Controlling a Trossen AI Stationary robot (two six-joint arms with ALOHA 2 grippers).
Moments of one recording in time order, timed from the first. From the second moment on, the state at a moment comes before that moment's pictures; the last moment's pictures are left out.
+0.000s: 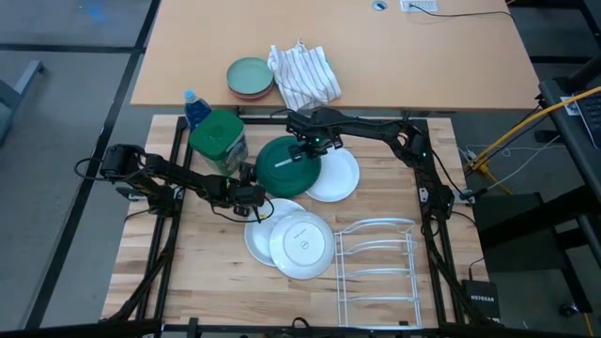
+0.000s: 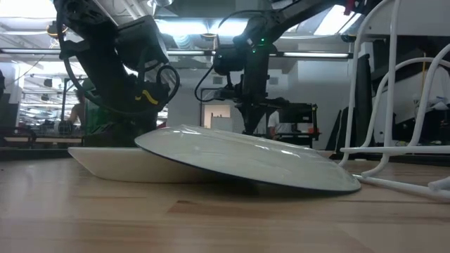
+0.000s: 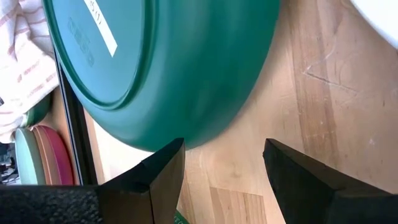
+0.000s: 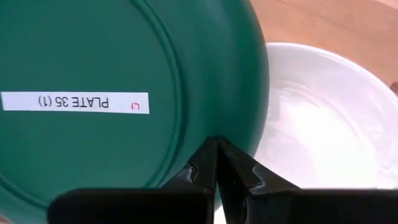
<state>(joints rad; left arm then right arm) -0.03 1.54 0.67 -0.30 -0.64 0.37 -0.40 2.20 1.88 -1.10 0.01 0.80</state>
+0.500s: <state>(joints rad) -0.04 1.54 0.67 -0.30 -0.72 0.42 -0.40 2.20 1.88 -1.14 0.02 0.80</state>
